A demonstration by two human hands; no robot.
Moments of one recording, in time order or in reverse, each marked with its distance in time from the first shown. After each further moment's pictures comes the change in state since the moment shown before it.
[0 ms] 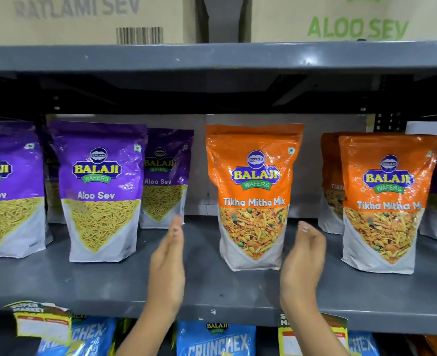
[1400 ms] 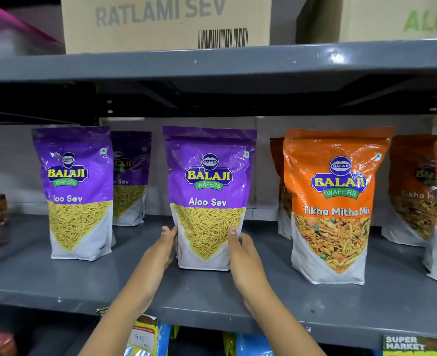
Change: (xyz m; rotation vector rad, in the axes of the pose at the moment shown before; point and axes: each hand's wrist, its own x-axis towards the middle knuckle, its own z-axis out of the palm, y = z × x) left_hand 0.145 -0.029 -0.150 0.119 -0.051 -0.412; right_hand -0.110 0.052 0.162 -0.336 -0.628 0.288
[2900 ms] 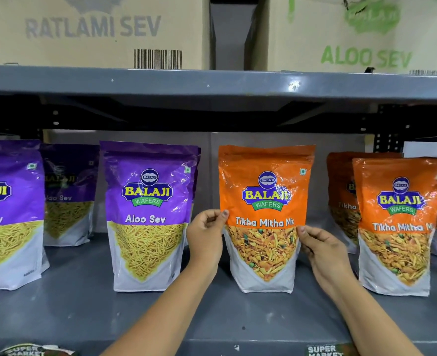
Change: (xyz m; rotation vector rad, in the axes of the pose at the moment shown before) left_hand -0.044 0.034 0.205 -0.198 0.071 0.376; right_hand 0.058 -0.007 -0.253 0.340 0.249 -0.162
